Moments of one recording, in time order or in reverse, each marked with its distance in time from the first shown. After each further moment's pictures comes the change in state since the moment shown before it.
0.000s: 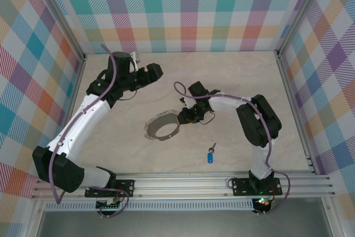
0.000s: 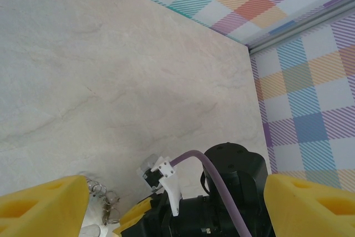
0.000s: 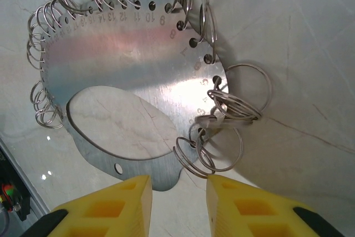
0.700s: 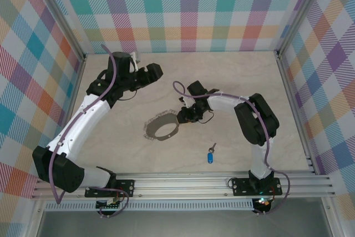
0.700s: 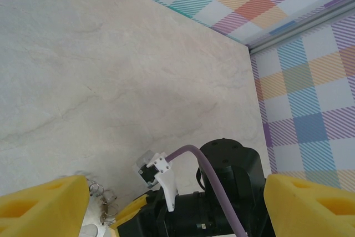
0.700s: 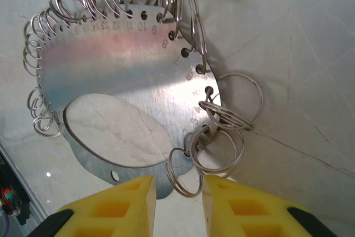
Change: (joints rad) left arm 0.000 0.000 -0.002 0.000 0.000 -0.004; right arm 0.000 0.029 0.029 0.000 -0.004 -0.001
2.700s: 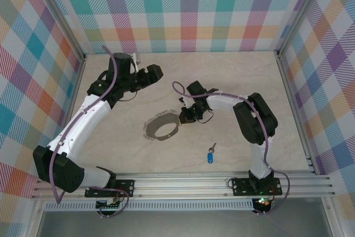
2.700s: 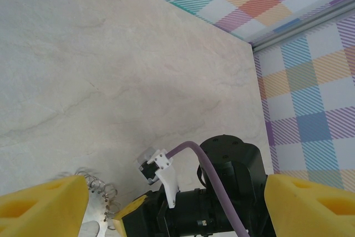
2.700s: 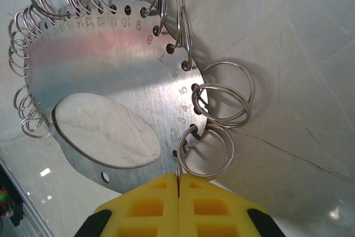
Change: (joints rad) left arm 0.000 0.000 -0.016 0.004 0.000 -0.003; right arm 0.000 0.018 0.014 -0.024 0.013 -0.011
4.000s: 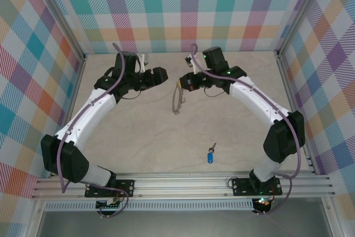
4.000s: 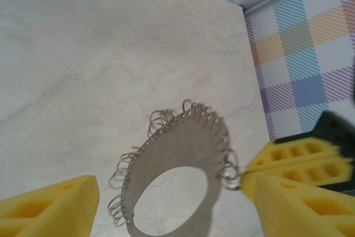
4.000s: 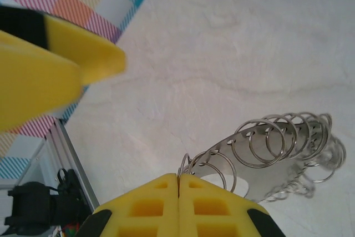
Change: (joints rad) left arm 0.006 0.105 0.042 0.000 0.147 0.082; right arm -0.088 -0.325 0.280 -0.057 -0.050 -0.041
